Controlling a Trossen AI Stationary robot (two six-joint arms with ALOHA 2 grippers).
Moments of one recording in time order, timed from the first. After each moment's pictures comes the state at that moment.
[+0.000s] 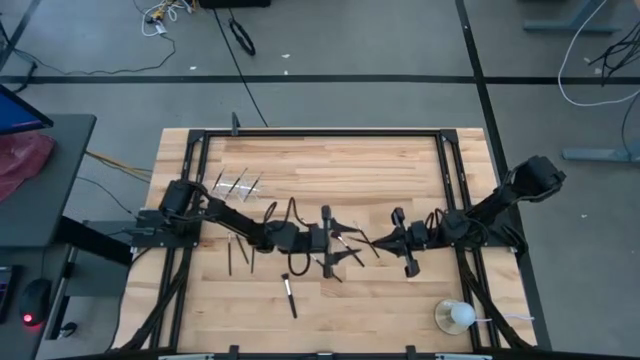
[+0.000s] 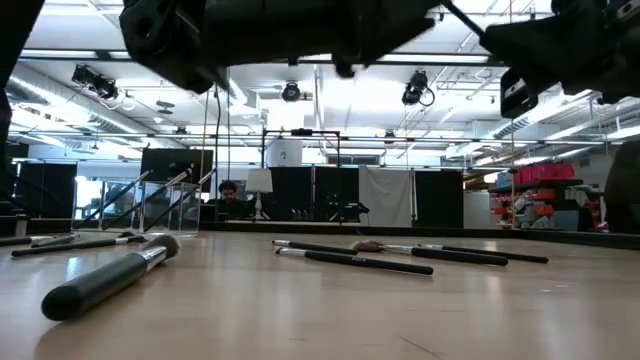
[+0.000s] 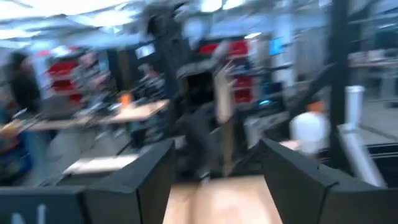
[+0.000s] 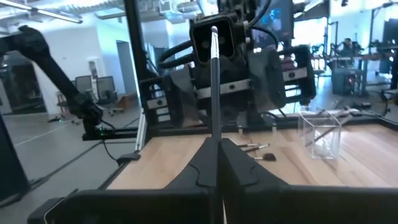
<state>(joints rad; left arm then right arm) -0.24 1.99 1.00 1.22 -0.26 0.15 0.47 1.38 0.11 1.41 0.31 0.06</state>
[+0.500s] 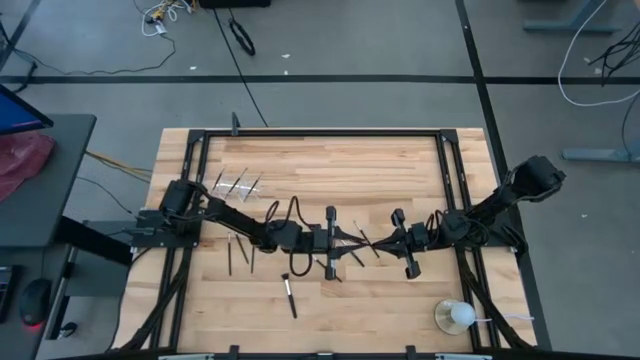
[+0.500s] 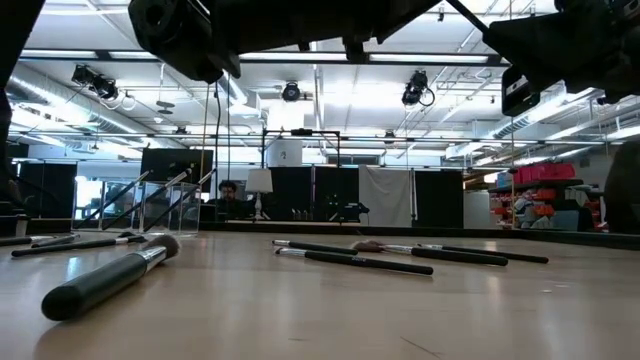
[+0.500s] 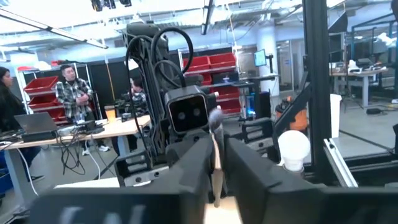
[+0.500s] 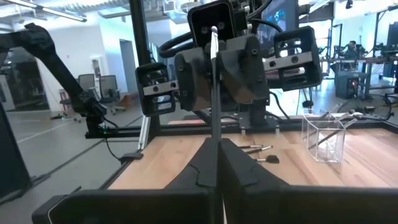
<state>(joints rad) -0.24 1.99 1.05 1.20 -0.21 0.16 0.48 1.38 0.11 1.41 0.31 0.04</state>
